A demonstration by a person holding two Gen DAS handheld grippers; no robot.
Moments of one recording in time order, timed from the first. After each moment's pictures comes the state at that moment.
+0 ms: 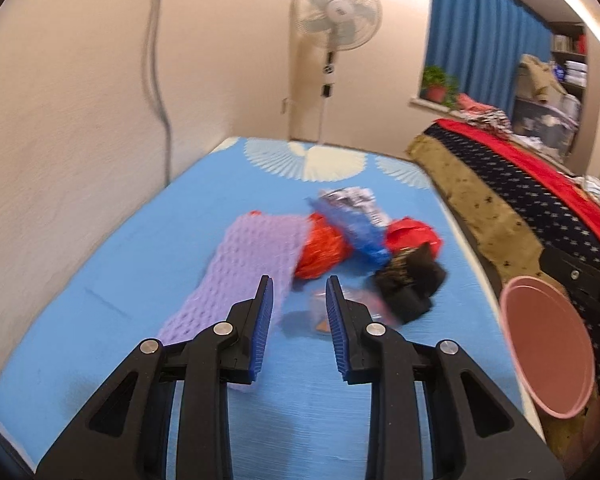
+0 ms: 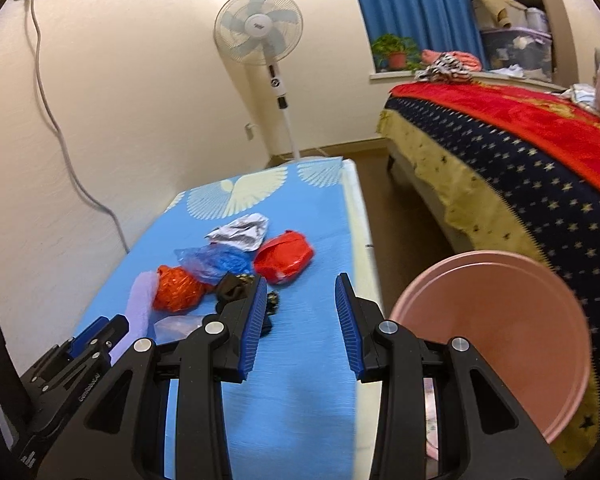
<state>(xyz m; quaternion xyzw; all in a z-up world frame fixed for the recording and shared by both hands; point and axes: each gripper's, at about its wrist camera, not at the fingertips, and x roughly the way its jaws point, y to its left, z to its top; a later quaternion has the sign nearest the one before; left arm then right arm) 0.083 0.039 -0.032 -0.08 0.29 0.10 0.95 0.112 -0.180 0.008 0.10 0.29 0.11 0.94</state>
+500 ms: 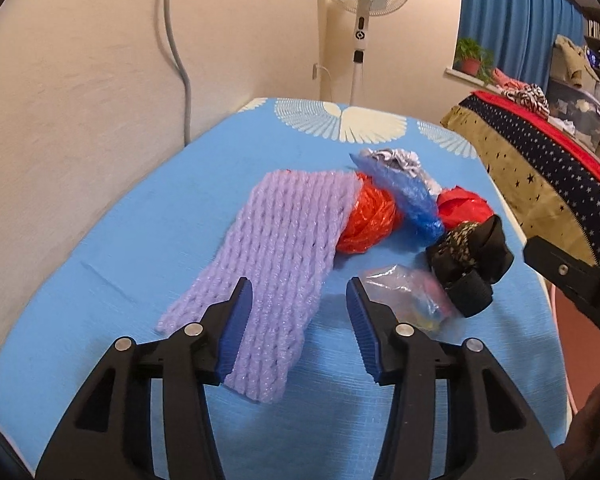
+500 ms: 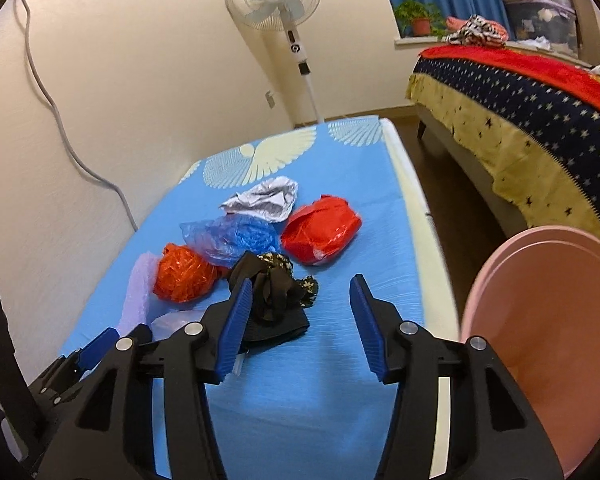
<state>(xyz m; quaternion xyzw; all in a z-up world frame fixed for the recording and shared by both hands) 0.108 0.049 -0.058 -0.08 0.34 0.14 0.93 0.161 -0.145 -0.034 0.11 0.34 0.16 0.92</state>
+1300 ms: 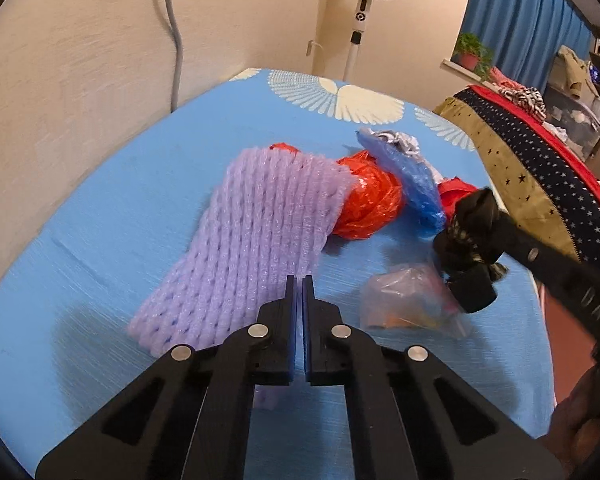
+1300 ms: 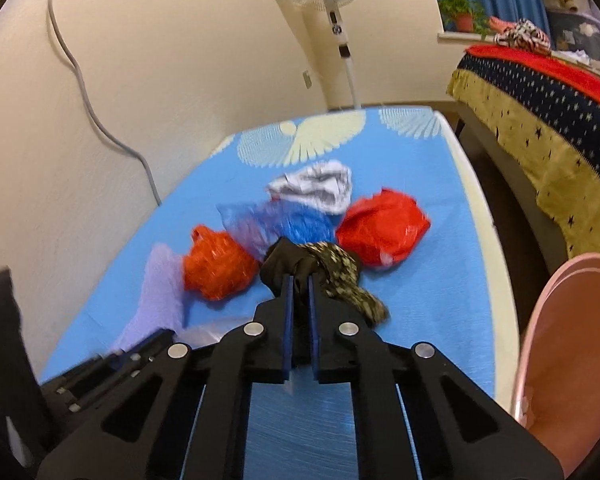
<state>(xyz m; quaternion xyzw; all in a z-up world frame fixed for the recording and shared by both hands) 0.122 0.061 -0.067 -0.13 0.37 0.11 0.91 0.169 -0.107 -0.021 0.07 0.34 0.21 0.91</state>
